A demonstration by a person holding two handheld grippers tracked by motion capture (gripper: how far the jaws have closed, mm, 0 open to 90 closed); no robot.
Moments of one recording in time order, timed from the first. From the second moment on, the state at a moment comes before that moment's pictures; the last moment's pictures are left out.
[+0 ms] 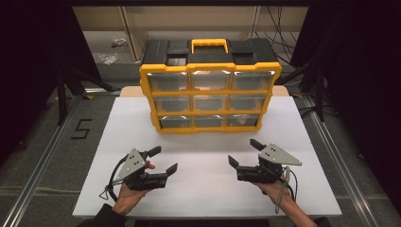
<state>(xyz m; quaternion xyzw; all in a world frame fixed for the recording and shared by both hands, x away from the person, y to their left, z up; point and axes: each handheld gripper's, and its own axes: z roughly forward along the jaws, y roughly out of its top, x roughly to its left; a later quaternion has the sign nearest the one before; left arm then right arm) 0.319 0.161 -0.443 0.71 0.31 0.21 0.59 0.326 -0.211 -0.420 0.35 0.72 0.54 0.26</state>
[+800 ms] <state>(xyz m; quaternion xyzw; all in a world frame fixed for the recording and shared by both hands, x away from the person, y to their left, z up) 0.319 0.161 -0.443 0.71 0.30 0.21 0.60 0.321 -0.216 -0.423 0.35 0.72 0.54 0.26</state>
